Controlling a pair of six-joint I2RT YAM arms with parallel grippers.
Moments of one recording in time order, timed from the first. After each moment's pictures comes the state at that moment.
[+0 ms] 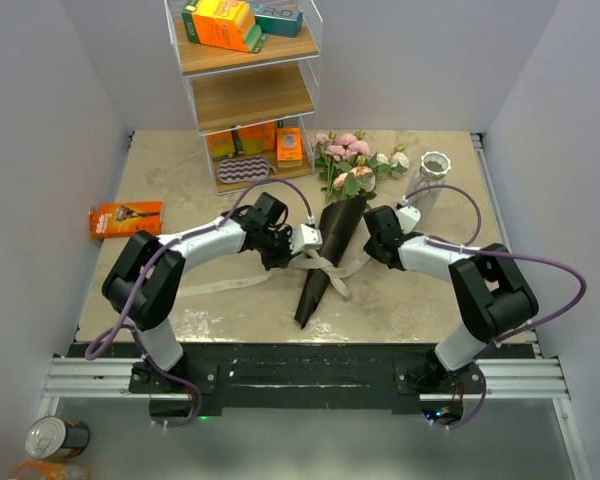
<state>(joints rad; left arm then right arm) -0.61 1.74 1.09 -0.45 0.40 0.68 0.44 1.62 0.78 -0.12 0.43 0.93</state>
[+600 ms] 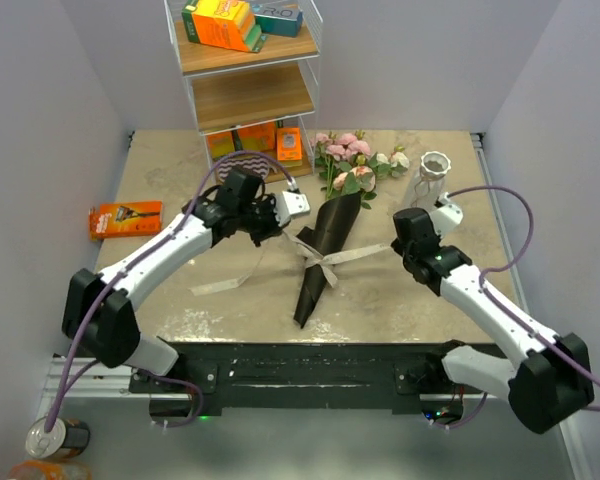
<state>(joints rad) -0.57 1.51 1.19 -0.54 0.40 0.61 0.44 1.15 0.75 -0.38 0.58 0.93</state>
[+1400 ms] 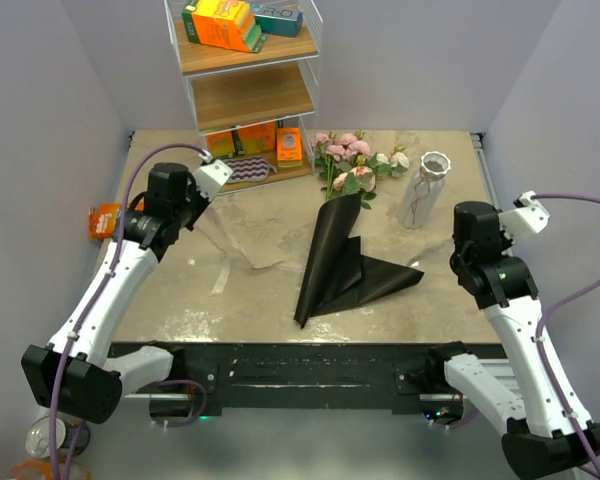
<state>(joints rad) -0.29 1.15 1.13 -0.62 -0.12 0.53 0.24 0.82 1.01 -0.81 0.82 0.87</state>
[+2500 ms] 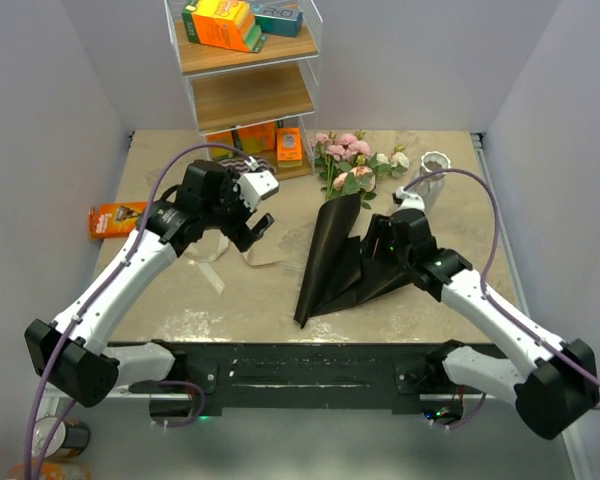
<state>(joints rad) -0.48 1.25 1.25 -0.71 0.20 0.41 0.51 1.02 0.78 -0.38 0.21 0.53</state>
